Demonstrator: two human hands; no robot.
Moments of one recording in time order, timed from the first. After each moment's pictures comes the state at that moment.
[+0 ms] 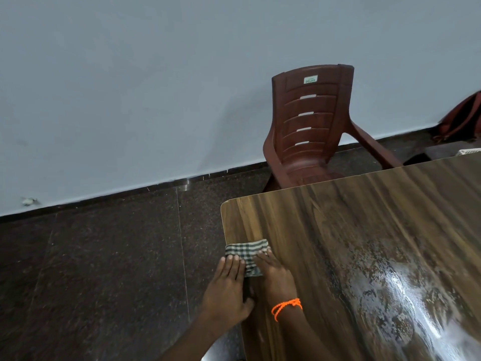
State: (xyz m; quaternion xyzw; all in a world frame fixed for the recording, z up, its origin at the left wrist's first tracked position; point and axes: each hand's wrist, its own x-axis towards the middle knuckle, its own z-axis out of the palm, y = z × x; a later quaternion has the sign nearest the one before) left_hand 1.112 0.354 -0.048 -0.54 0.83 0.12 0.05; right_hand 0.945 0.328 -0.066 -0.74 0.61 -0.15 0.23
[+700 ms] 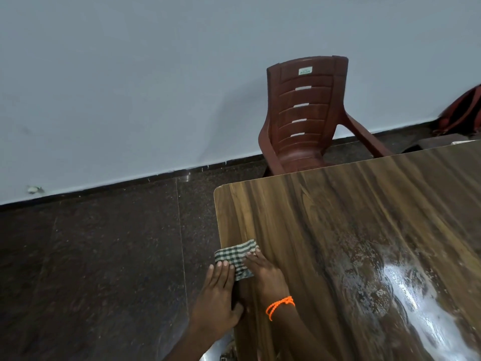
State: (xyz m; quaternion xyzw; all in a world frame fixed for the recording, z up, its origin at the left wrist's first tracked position) left_hand 1.105 0.431 -0.068 -0.58 0.80 0.17 0.03; right_hand 0.927 0.379 -0.077 -0.79 0.54 -0.18 0.24
